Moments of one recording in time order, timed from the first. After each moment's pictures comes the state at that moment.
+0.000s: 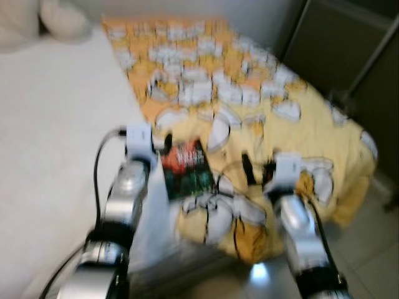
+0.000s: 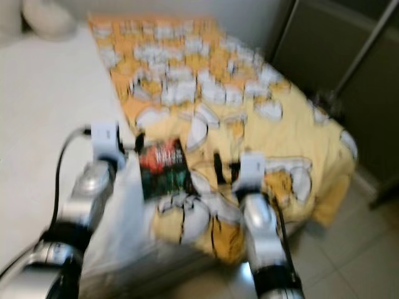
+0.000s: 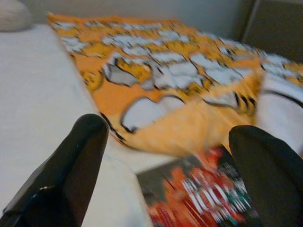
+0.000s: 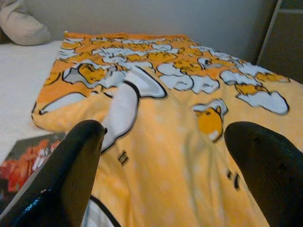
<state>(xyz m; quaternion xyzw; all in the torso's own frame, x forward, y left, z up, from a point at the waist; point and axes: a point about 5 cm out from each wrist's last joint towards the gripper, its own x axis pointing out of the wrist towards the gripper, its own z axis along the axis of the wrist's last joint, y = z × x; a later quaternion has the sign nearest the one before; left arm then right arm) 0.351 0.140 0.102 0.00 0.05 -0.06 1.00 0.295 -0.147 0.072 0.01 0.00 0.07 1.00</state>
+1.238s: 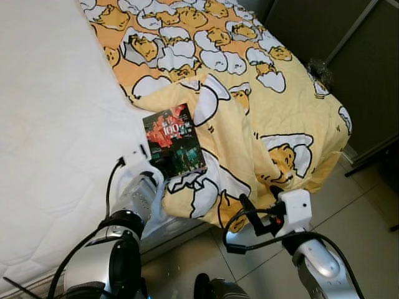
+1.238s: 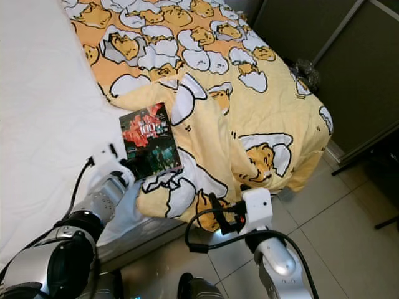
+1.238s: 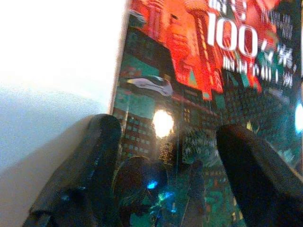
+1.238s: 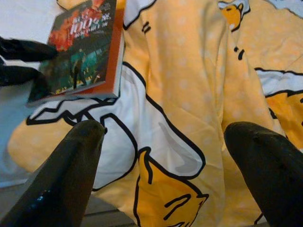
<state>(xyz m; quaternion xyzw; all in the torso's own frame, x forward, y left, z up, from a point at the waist) 0.348 0.140 0.053 -0.33 0.19 0.01 0.93 0.221 -0.153 0.065 0.00 0.09 0.17 0.98</state>
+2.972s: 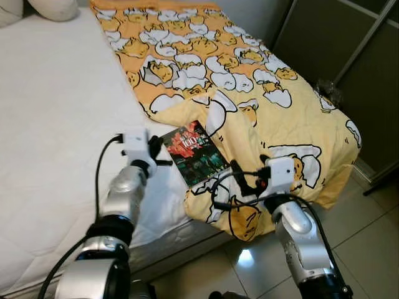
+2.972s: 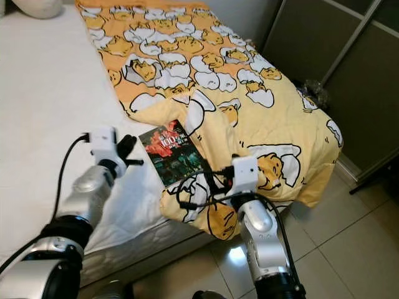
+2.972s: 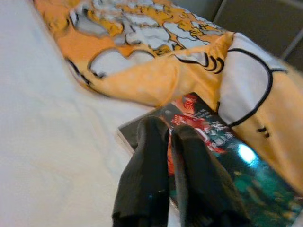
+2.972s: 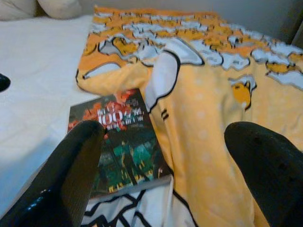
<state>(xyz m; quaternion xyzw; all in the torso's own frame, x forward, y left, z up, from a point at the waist) 0.354 0.149 0.092 -0.03 0.06 -0.06 1.00 0.286 -0.133 0.080 0.02 0.01 0.15 0.99</state>
